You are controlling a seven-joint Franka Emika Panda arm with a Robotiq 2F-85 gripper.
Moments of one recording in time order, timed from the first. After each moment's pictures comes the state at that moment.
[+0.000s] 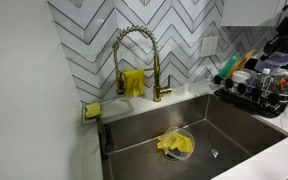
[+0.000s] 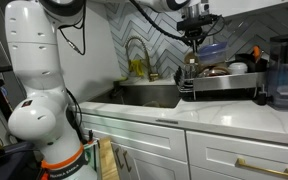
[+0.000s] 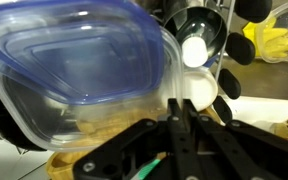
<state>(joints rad) 0.01 0.18 0.05 -1.58 0.22 2.05 -0.79</state>
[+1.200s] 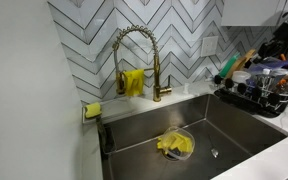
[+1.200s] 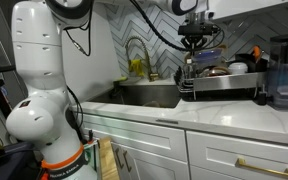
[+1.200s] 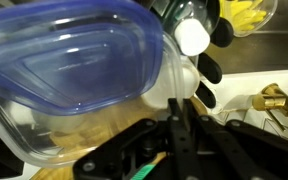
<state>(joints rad) -0.03 0.23 0.07 -1.54 0.42 1.99 -0.79</state>
